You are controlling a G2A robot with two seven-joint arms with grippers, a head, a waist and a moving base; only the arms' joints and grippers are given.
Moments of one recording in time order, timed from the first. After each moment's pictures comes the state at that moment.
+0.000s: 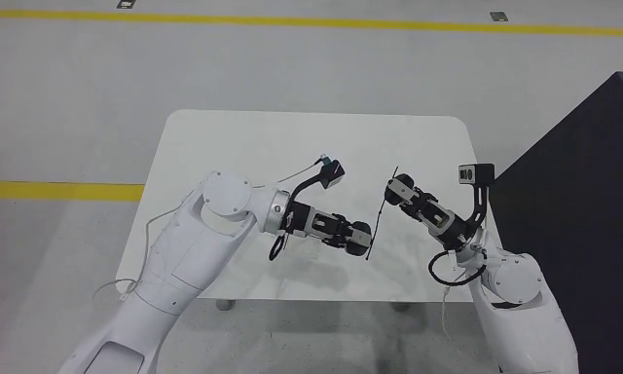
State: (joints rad) left arm 0.67 -1.29 -0.87 -1.39 -0.38 -0.03 -1.32; right arm -1.41 -1.21 1.55 -1.79 0.21 -0.43 0.70
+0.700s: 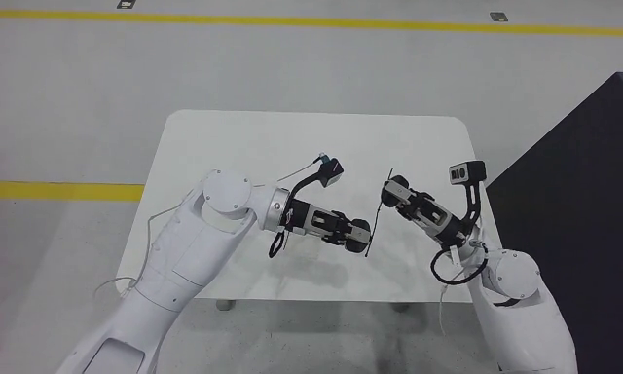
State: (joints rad) left arm 0.66 -1.29 -0.86 -1.36 -0.40 -0.04 -1.33; right arm -1.39 -1.20 1.53 -1.78 0.35 -0.31 0.76
